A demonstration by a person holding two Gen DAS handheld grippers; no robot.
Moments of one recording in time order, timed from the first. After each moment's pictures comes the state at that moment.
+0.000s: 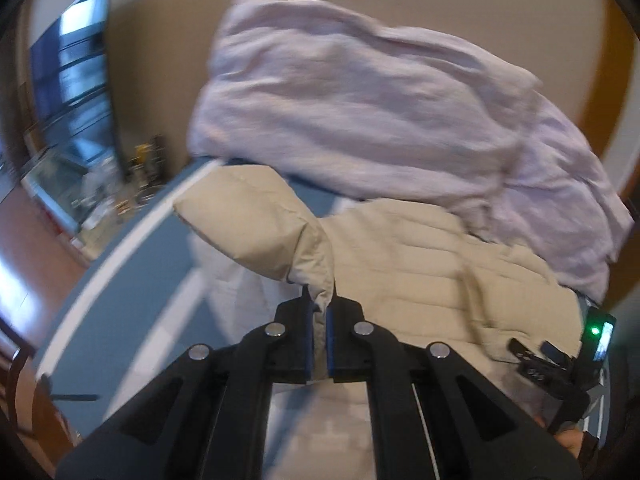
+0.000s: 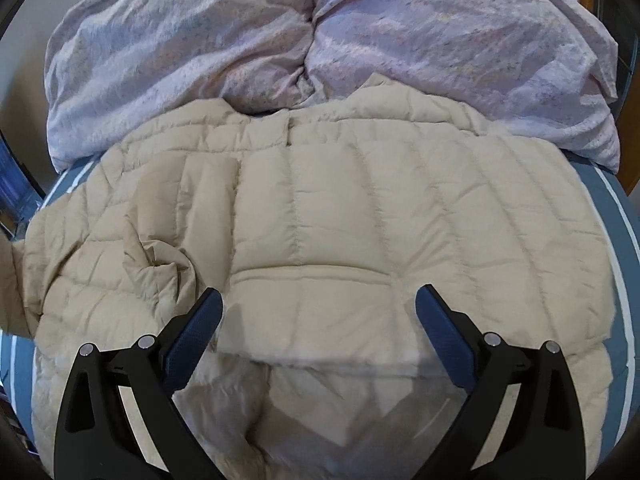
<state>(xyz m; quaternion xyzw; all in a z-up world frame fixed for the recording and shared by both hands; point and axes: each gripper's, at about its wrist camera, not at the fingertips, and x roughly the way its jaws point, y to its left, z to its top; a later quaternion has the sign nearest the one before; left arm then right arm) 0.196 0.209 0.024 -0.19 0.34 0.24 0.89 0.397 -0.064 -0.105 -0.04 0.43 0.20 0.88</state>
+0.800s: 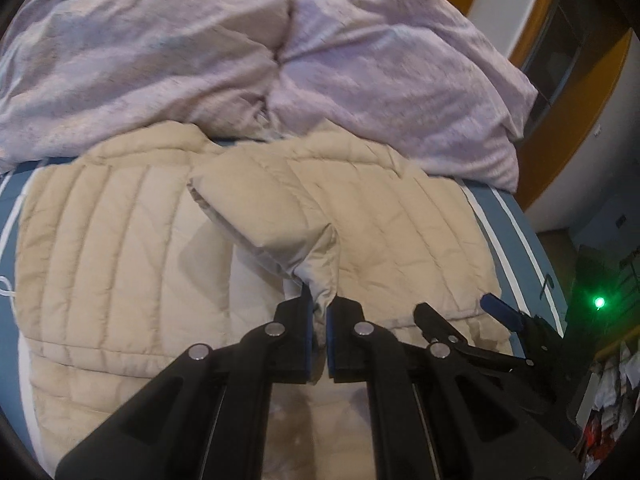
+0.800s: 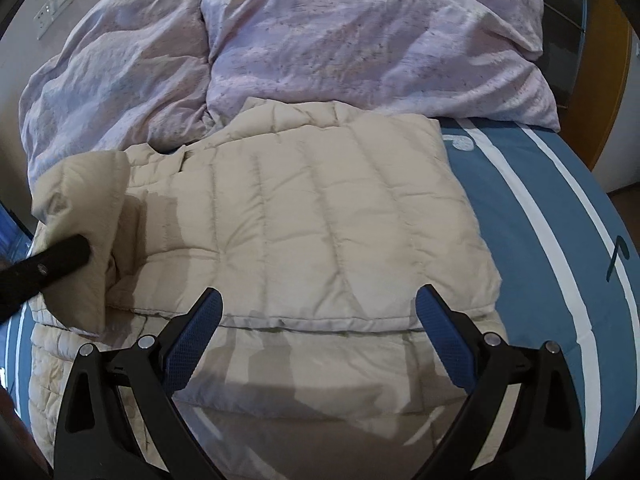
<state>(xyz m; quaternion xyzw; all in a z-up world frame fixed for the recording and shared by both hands) 0.346 -0.008 -0.042 -0.14 0.43 0.01 0.89 0.400 -0.178 -0.094 0.02 0.42 0.14 0.90</state>
